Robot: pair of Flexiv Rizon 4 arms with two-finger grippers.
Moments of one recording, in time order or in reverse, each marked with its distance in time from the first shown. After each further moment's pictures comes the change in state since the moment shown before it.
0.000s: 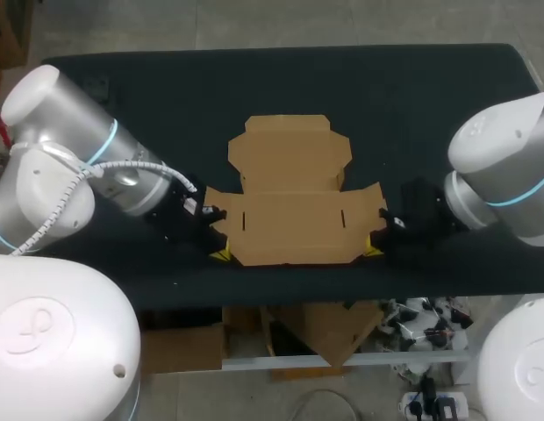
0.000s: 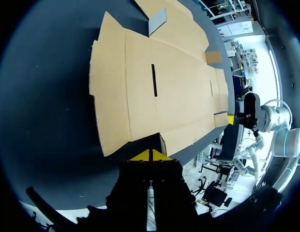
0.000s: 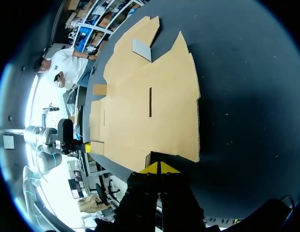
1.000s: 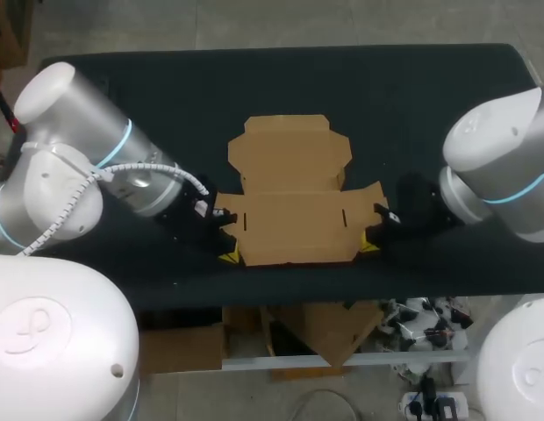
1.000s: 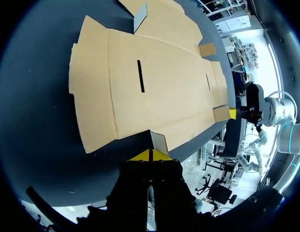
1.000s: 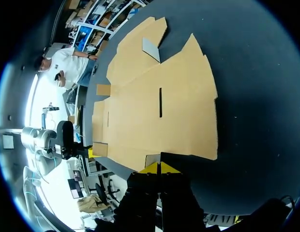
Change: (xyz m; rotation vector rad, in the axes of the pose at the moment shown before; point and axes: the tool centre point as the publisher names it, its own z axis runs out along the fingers) left arm 0.015 0.006 0.005 -0.003 -0.026 0.040; right arm 0.014 0.002 -0.002 0.002 -0.007 -0.008
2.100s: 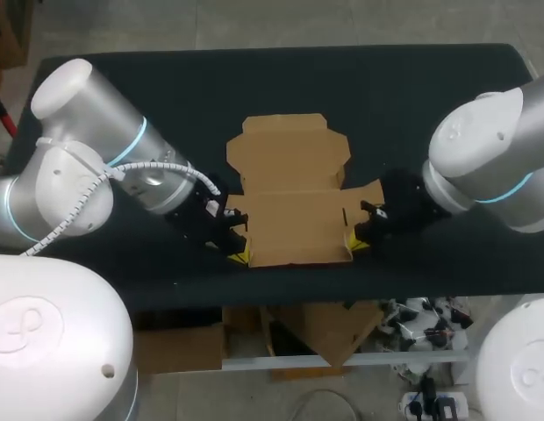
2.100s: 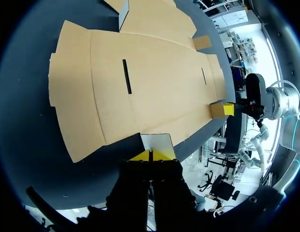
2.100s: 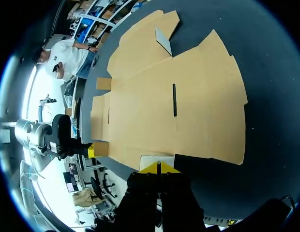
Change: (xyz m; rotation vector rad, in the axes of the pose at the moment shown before) left arm 0.012 -0.002 0.010 -0.021 -0.003 0.039; right arm 0.011 0.004 0.012 0.049 -0.032 -0.047
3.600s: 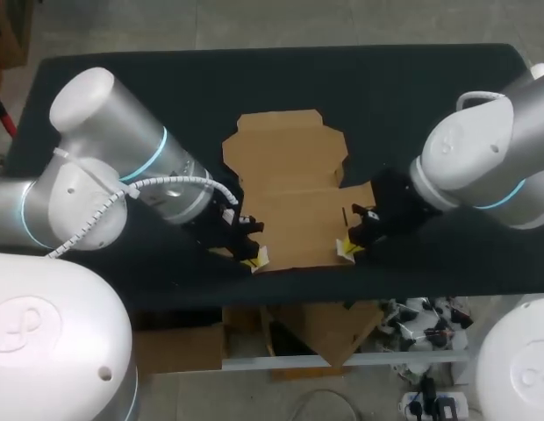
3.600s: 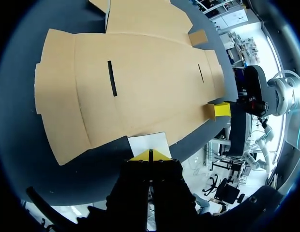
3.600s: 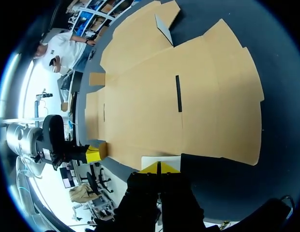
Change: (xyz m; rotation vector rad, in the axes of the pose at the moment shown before) left arm 0.017 0.004 0.015 0.048 -0.048 0.011; right arm 0.000 -0.003 0.012 0.052 -0.038 -0.019
